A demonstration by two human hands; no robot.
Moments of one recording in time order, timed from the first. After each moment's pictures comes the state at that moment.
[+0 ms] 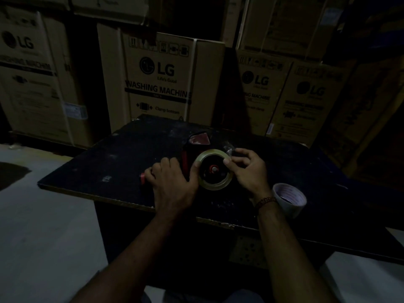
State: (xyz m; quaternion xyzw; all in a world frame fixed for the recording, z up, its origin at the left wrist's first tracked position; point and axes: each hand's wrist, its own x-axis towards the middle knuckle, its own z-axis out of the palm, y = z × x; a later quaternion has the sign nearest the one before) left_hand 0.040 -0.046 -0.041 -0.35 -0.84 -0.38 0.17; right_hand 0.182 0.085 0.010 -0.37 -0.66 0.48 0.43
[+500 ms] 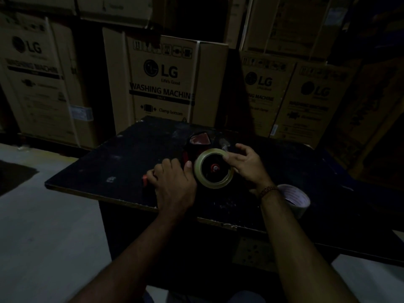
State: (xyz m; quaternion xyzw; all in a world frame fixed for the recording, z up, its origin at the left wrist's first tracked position) left_hand 0.037 -0.043 -0.041 -0.33 -0.86 -0.35 0.14; right_hand 0.172 0.100 0.023 -0.33 -0.64 0.59 0.36
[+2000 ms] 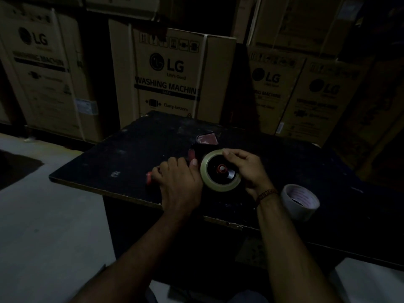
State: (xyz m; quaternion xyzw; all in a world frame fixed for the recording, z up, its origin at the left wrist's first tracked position) left_hand 0.041 -0.045 -0.041 -0.33 -0.87 -0.31 0.16; right_hand 0.155 0.092 0.008 -0.28 -0.61 0.64 0.38
